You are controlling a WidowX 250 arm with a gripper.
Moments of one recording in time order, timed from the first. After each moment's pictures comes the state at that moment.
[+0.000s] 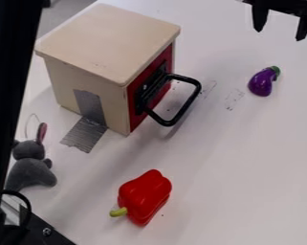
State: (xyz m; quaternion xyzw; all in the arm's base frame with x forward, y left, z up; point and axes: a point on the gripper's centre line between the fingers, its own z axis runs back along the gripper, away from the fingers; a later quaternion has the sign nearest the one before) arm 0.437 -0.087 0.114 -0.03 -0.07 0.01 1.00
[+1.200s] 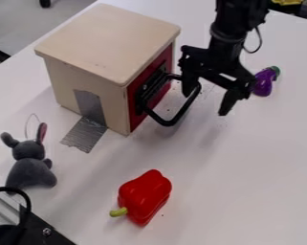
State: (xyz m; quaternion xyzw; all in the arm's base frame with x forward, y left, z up) arm 0.327 -0.030 0.046 0.07 -0.03 -0.01 1.00
